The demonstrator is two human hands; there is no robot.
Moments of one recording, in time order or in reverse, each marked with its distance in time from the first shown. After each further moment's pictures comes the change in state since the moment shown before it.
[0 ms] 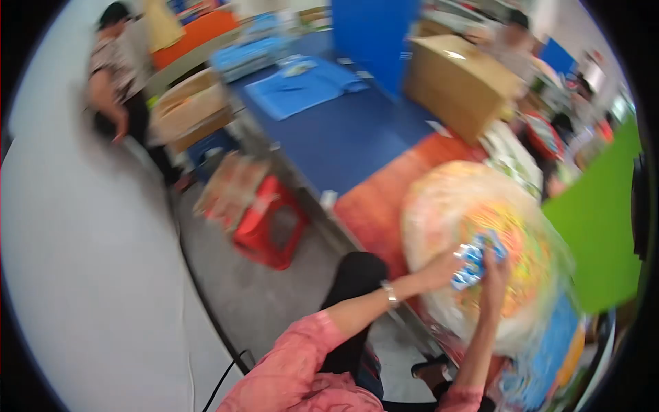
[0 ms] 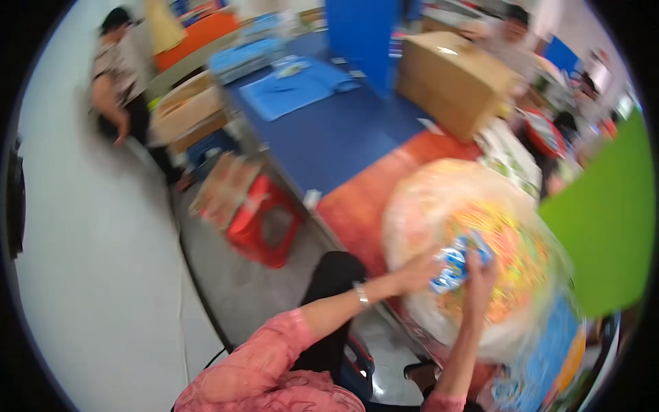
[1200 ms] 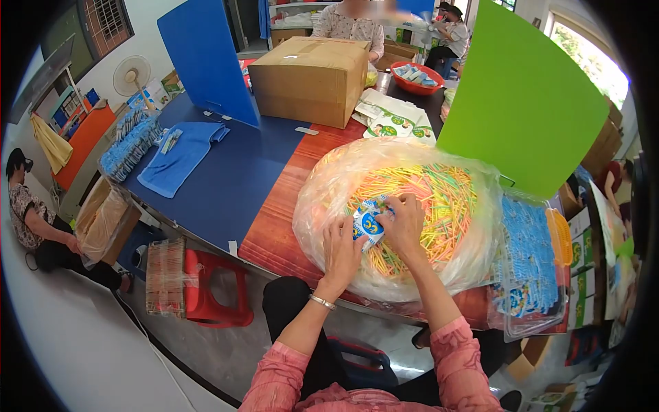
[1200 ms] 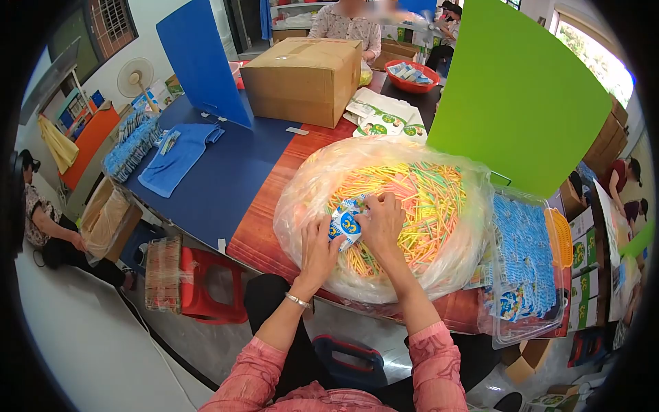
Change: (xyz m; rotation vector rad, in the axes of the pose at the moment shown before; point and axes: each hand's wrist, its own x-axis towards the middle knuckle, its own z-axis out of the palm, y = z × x) left_hand 0.004 0.010 0.007 0.698 0.342 0.268; right_hand 0.027 0.022 -0.005 -1.022 0.304 -0.339
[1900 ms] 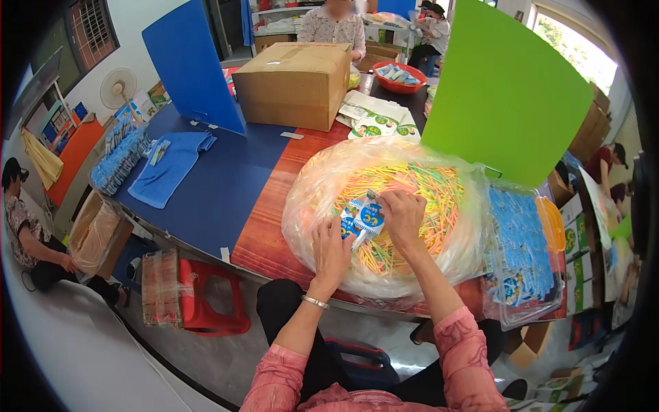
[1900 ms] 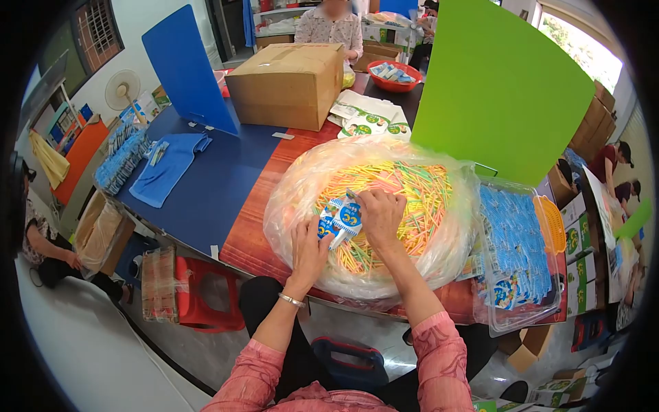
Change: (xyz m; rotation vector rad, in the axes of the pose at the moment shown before) left_hand 0.000 0.000 0.000 0.020 -0.010 0.002; right_hand 0.010 0.018 -0.009 -0.080 0.283 -0.210
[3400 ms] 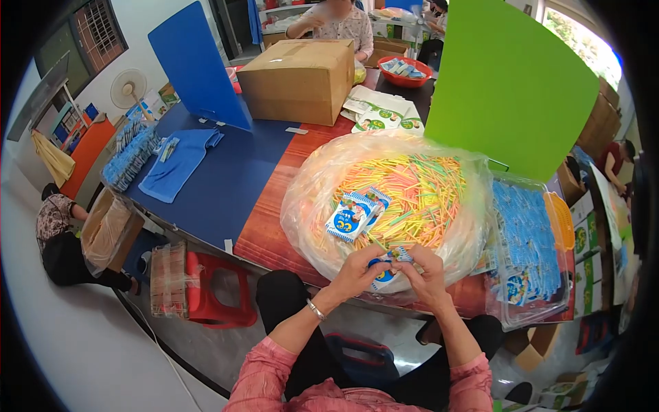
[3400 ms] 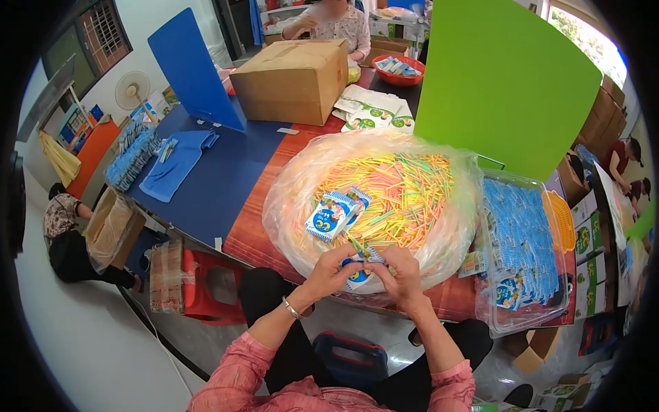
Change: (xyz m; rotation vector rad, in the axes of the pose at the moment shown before) left_hand -0.031 0.059 -0.004 -0.778 -0.345 0.225; right_hand -0.081 -0.001 -0.123 0.675 -0.308 0.101
